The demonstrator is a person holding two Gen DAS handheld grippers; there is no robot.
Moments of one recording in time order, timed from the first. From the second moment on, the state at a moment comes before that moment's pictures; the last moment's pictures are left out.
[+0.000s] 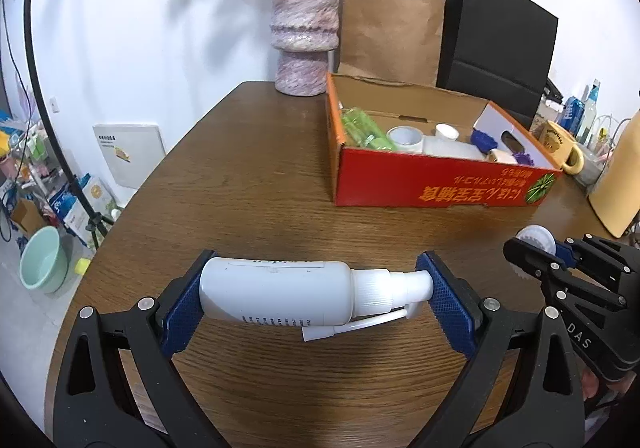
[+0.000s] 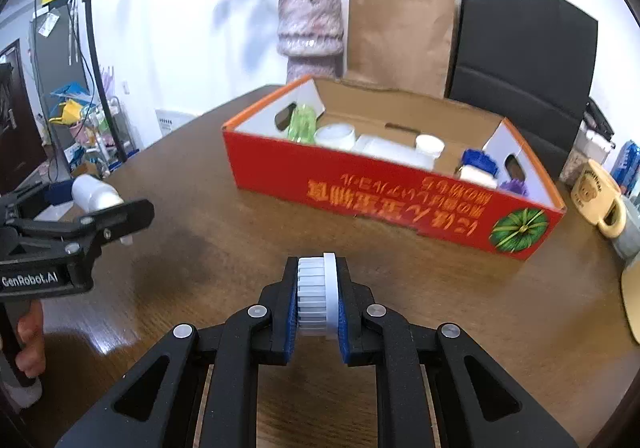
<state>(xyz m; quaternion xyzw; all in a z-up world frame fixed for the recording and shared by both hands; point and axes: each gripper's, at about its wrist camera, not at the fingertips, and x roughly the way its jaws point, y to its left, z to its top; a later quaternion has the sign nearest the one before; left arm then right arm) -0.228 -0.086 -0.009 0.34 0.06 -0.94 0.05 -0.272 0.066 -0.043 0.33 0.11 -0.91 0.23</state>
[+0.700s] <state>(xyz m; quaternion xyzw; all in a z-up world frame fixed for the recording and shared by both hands) -0.268 -0.048 0.034 0.30 0.08 -0.95 0.06 -0.304 0.106 0.016 0.25 0.07 -0.94 0.21</state>
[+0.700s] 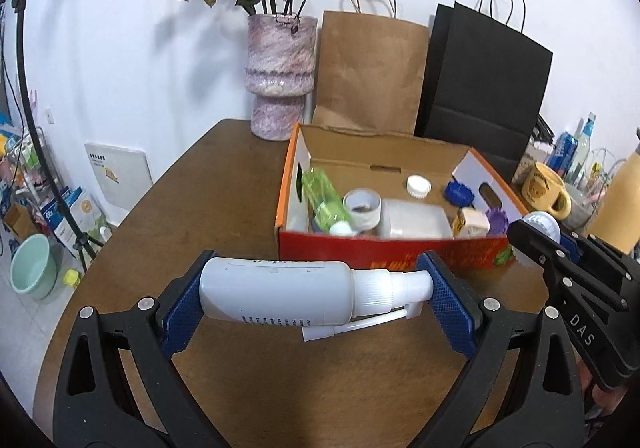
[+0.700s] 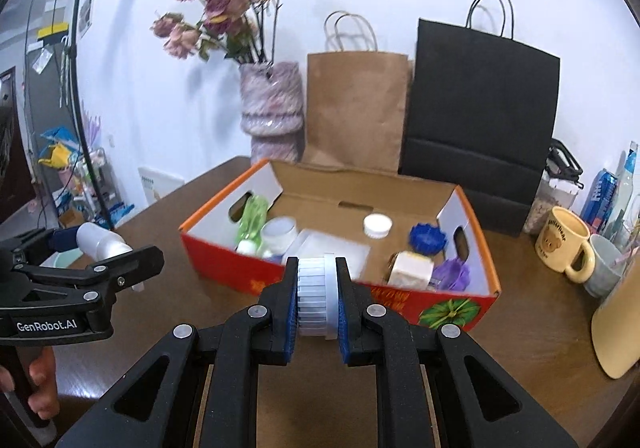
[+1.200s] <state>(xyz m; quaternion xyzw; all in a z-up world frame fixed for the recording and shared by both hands) -0.315 -0.041 0.042 0.29 0.10 -0.95 0.07 -0.350 0.116 0.025 0.24 0.05 -0.95 0.21</state>
